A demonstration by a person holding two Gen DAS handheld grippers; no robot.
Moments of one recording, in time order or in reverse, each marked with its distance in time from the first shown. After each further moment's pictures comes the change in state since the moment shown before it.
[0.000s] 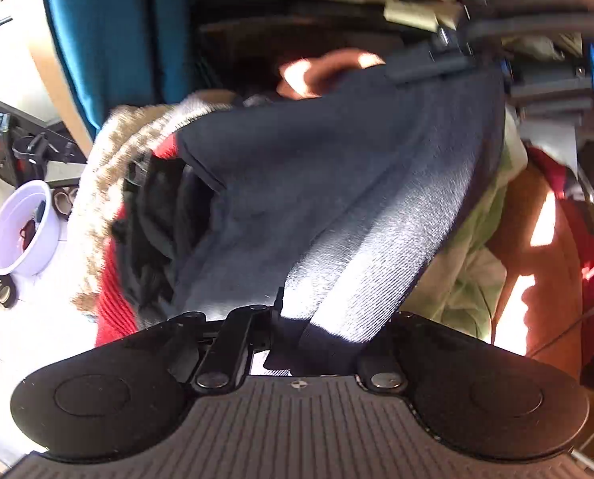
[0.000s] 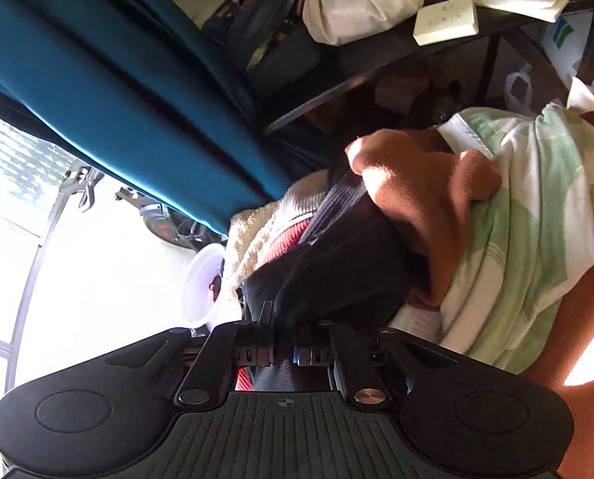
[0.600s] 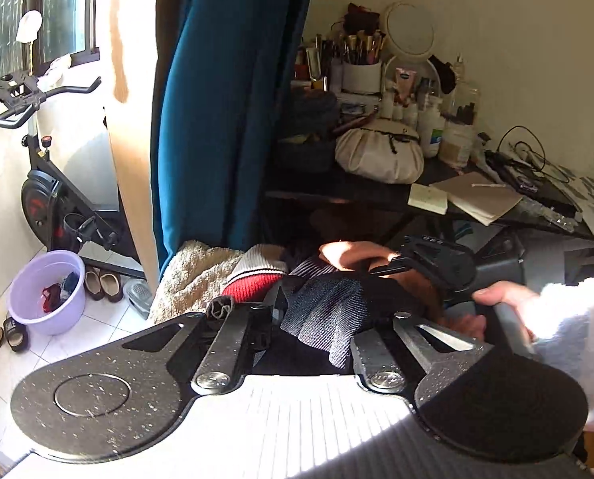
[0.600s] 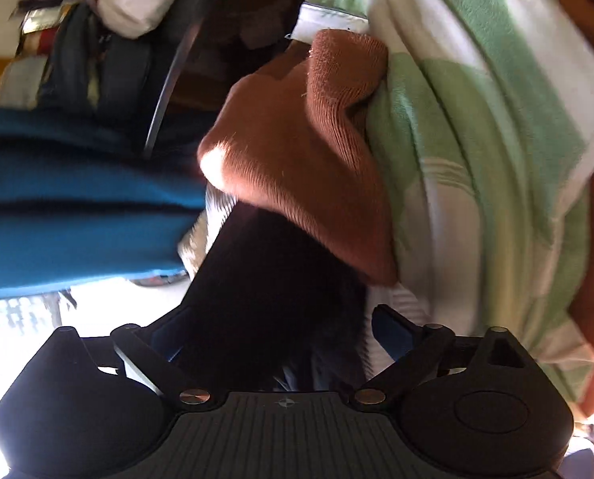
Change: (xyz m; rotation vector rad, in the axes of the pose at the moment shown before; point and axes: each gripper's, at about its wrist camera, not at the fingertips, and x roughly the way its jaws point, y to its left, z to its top) left arm -0.130 0.066 0.034 -0.178 -0.346 -0.048; right arm 0.083 -0.089 0.016 0.608 0.099 0.011
